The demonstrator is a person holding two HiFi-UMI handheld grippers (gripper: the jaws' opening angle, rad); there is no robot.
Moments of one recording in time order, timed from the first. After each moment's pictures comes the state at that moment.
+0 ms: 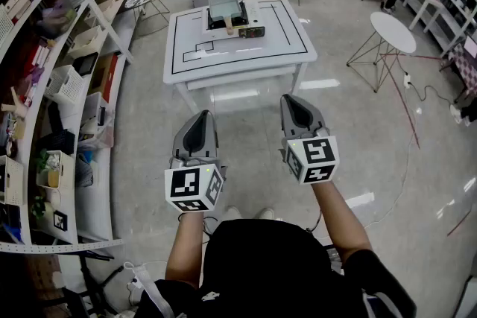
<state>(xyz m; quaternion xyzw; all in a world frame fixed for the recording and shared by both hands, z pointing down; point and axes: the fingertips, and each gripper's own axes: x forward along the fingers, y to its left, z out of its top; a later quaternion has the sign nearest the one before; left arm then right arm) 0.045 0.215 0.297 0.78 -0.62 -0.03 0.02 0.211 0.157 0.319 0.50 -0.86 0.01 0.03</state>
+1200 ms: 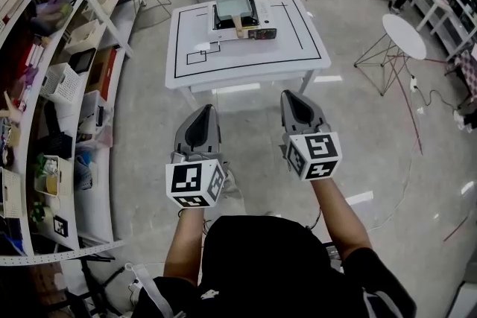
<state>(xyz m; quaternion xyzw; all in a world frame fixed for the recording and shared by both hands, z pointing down) 0.004 0.121 0.316 0.79 -0.62 -0.02 0.04 0.161 0.063 0.339 0.49 -0.87 0.04 0.03</state>
